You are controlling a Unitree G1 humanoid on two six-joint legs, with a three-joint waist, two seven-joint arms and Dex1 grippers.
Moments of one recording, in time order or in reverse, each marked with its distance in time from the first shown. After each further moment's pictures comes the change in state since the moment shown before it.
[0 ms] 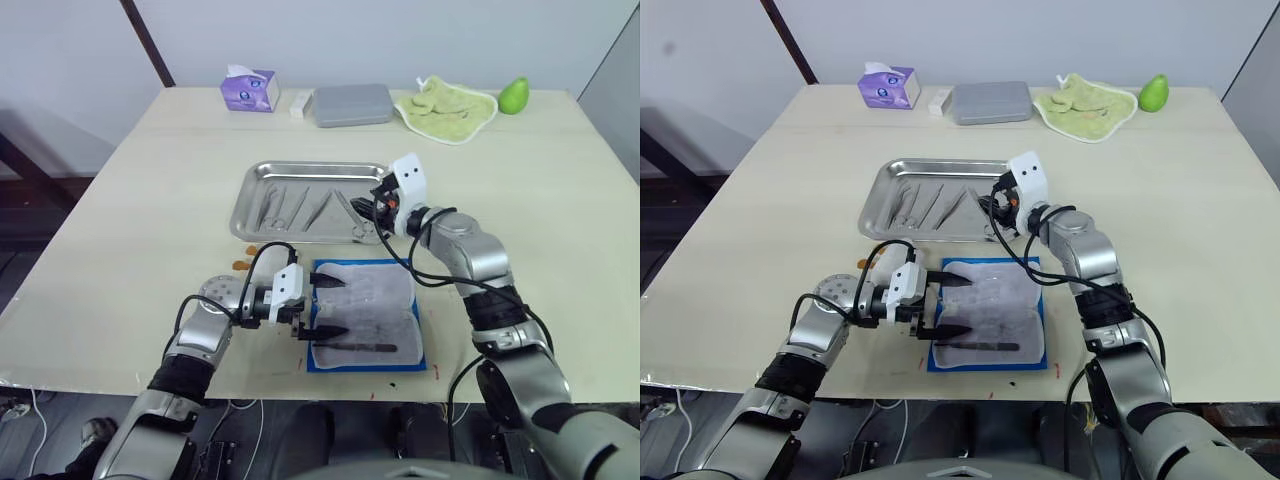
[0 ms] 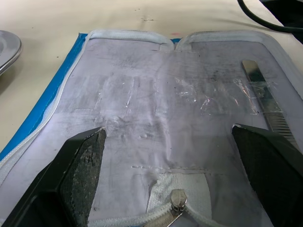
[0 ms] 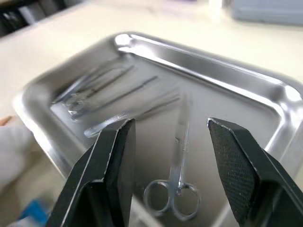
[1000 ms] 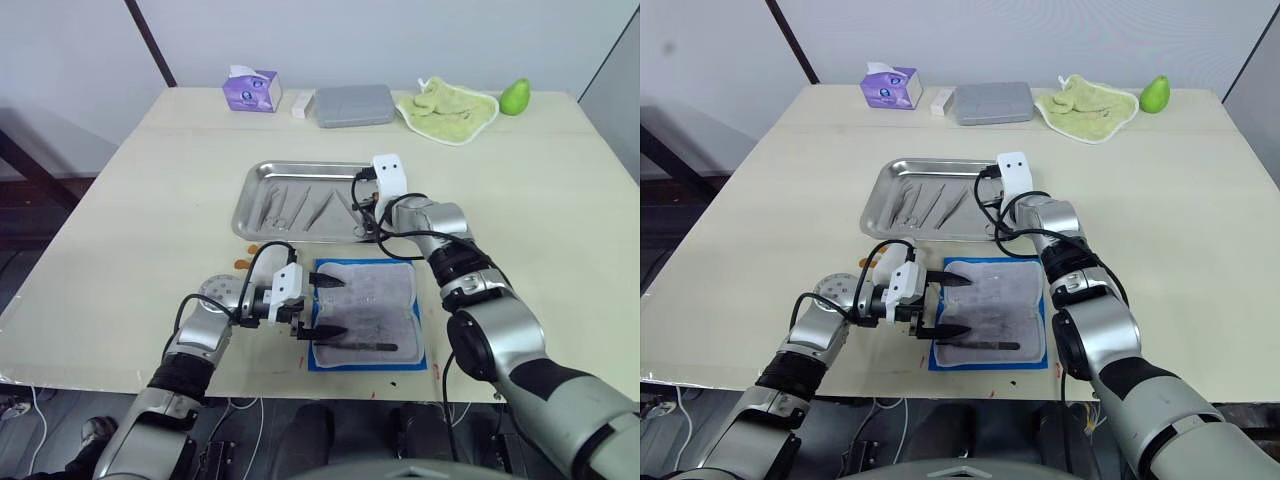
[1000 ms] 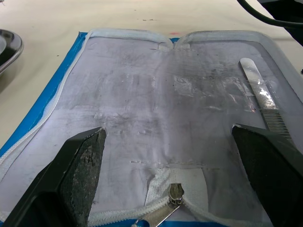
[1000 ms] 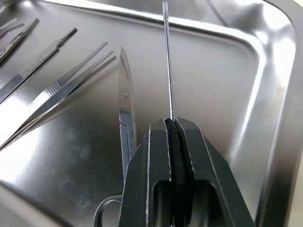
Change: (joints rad) left arm -0.010 0.003 0.001 0.017 -0.006 -0.004 -0.010; right arm -0.448 0.202 -0.122 0.785 -0.136 0.072 -0.453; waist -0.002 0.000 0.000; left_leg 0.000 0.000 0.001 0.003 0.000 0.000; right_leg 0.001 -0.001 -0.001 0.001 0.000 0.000
